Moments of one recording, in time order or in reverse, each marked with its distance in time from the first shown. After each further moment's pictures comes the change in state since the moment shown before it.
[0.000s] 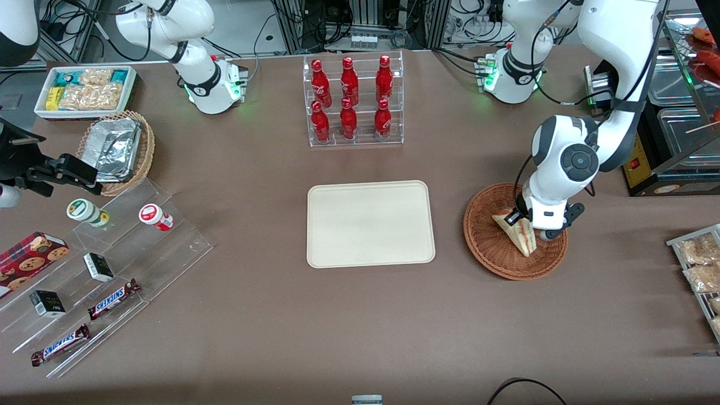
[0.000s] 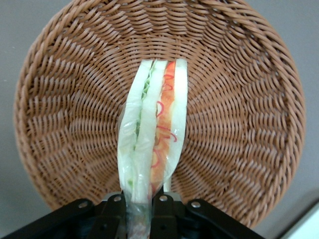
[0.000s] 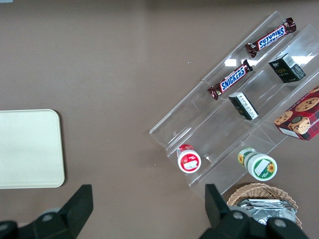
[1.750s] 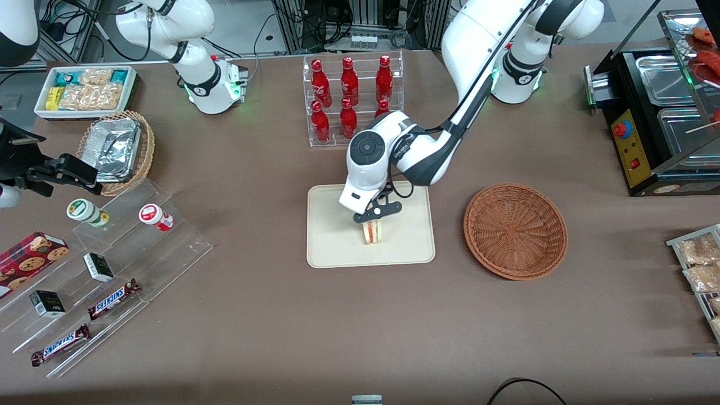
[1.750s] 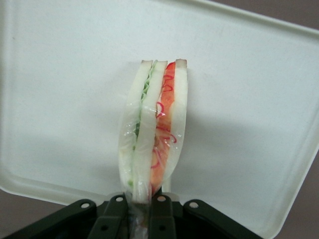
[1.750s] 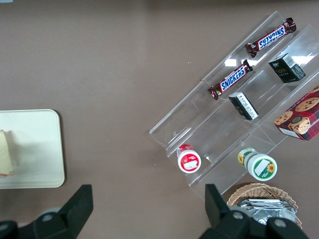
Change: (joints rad) arm -0.615 0.464 -0.017 0.640 -0.023 -0.147 -0.216
